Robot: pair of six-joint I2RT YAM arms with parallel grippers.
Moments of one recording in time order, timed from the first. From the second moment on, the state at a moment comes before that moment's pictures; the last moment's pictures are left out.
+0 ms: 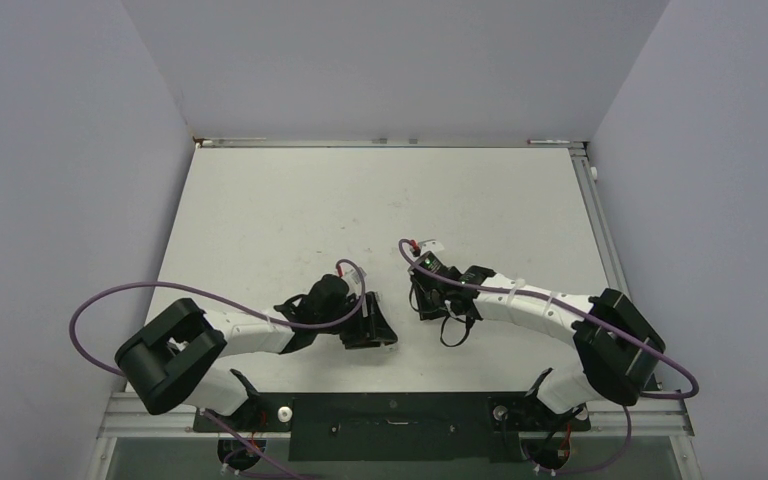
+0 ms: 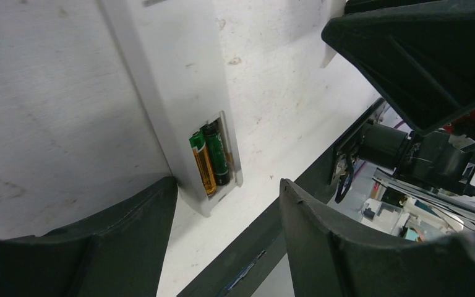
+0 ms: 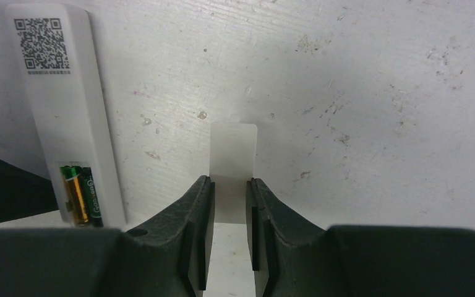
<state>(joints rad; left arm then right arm) -0.82 1.40 0.41 0.26 0.35 -1.04 0.85 1.46 0.83 -0.47 0.19 0.52</state>
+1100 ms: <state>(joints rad) -0.82 0.96 0.47 -0.22 0.08 -0.89 1.01 1.44 0.91 -0.51 0.20 0.45</state>
